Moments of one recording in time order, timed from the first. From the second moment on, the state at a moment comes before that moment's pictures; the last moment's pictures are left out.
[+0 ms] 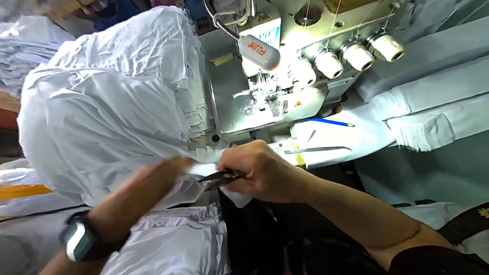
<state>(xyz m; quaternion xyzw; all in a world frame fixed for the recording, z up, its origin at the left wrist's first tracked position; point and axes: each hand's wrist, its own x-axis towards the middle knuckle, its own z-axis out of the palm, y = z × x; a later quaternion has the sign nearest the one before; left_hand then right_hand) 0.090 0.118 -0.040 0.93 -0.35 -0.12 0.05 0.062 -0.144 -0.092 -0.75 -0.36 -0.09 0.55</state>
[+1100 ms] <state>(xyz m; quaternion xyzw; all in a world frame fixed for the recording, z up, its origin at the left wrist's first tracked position) 0.215 -0.012 -0.071 0.91 -0.29 -0.10 0.27 0.043 -0.167 -0.262 -0.71 -0.07 -0.24 0.66</state>
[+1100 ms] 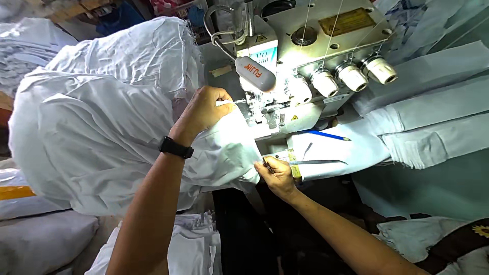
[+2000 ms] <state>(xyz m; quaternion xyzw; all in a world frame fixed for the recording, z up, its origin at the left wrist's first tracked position) 0.212 -0.009 -0.083 0.91 -0.28 -0.08 0.31 0.042 -0.171 -0.264 -0.70 -0.07 -0.25 0.67</state>
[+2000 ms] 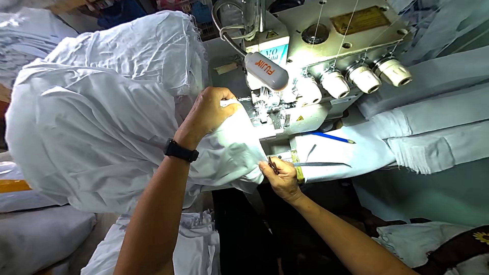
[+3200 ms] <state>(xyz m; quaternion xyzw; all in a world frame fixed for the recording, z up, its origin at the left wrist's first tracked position) 0.228 -0.052 -0.105 0.91 -0.26 0.03 0.33 0.029 -0.198 -0.217 -0.70 -0.10 -0.20 0.68</state>
